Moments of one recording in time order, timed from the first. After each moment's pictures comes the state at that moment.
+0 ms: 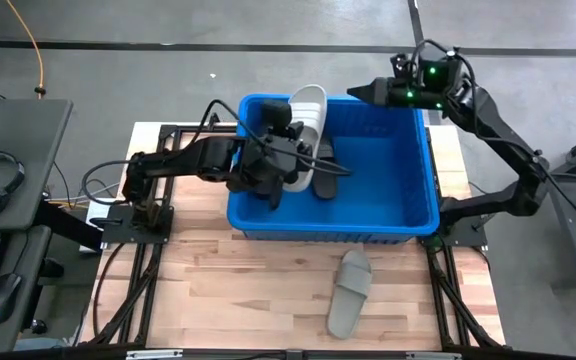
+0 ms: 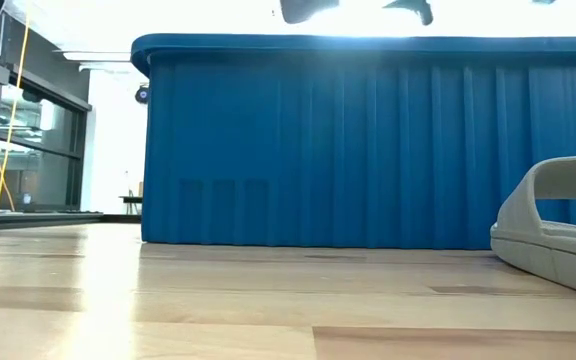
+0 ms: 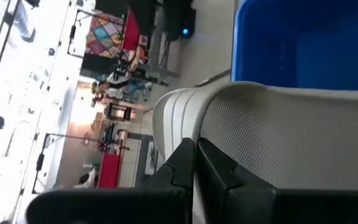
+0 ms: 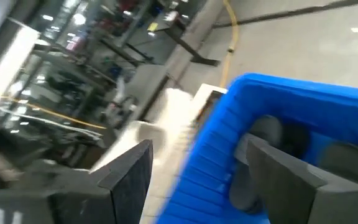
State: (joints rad) left arm 0.02 1.90 2.32 -0.97 -1.01 0.75; right arm -0.69 1.24 1.58 -0.63 -0.36 0.74
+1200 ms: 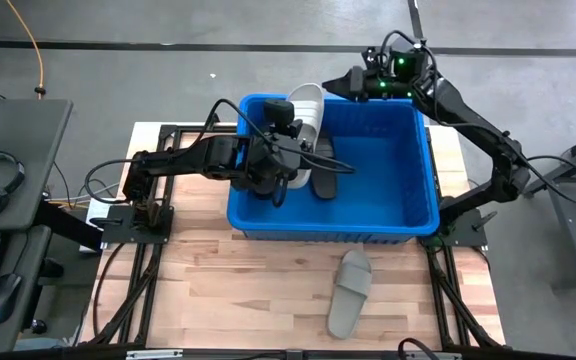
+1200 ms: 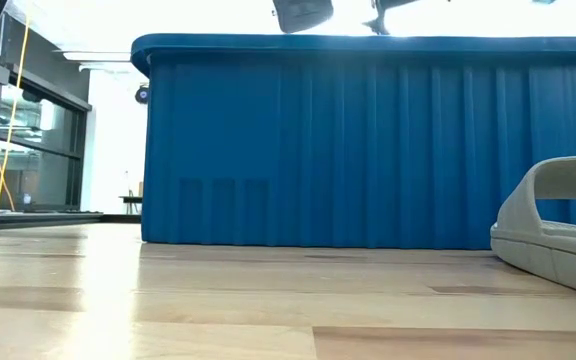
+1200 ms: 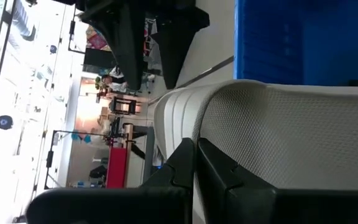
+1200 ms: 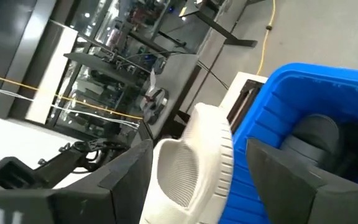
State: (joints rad) left arm 0.04 1.90 2.28 -0.96 -1.03 0.79; right arm -0.72 1.42 1.58 -0.38 -0.55 0.87
